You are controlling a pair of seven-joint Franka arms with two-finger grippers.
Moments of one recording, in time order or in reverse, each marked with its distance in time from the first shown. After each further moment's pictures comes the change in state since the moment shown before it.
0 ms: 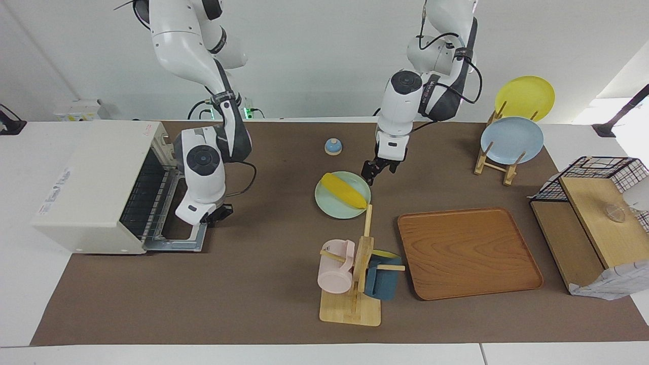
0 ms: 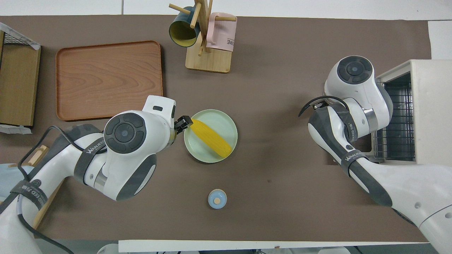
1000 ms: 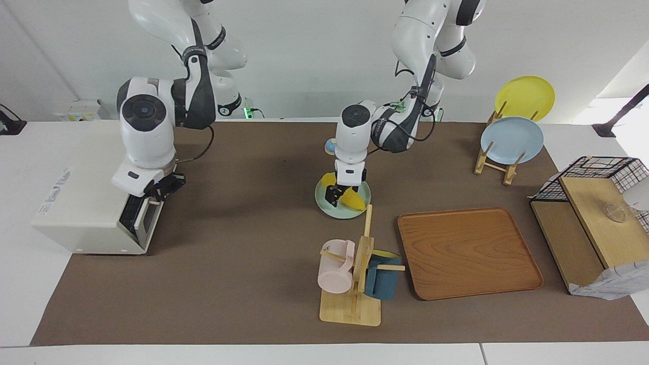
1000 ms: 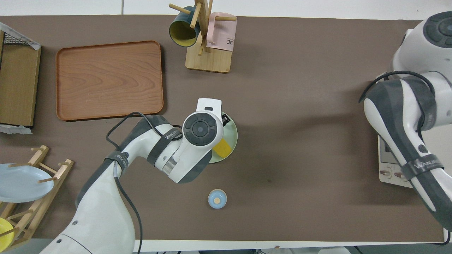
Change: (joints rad) left arm -0.174 0.347 0.003 0.210 -0.024 0.097 -0.291; right arm -0.149 -0.183 -0.005 0.179 0.022 -0.329 -0.292
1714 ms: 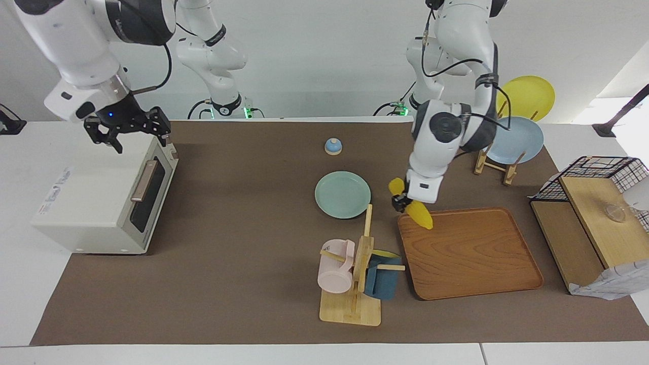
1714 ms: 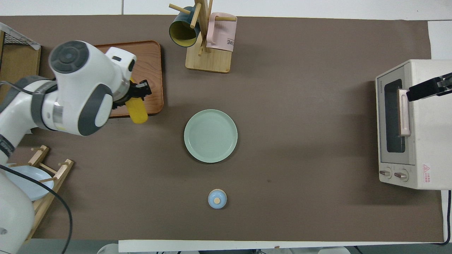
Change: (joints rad) left arm 0.458 -0.104 0.045 0.090 -0.018 -0.237 0.864; right arm -0.027 -0.134 -0.009 0.291 0.265 -0.344 0.042
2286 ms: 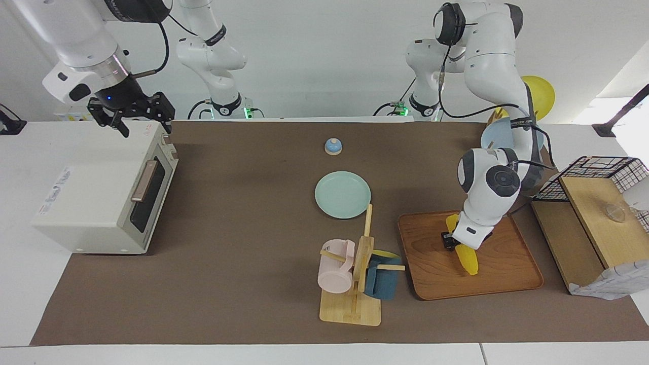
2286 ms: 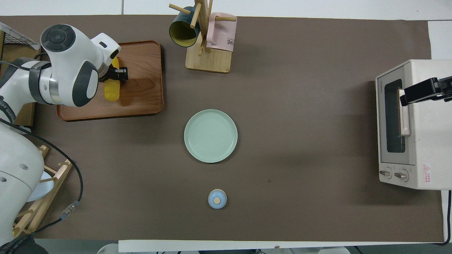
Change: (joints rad) left arm 0.108 0.258 0.001 0.203 0.114 0.095 0.286; right arm 0.004 0.000 0.003 0.013 0.076 -0.079 0.137
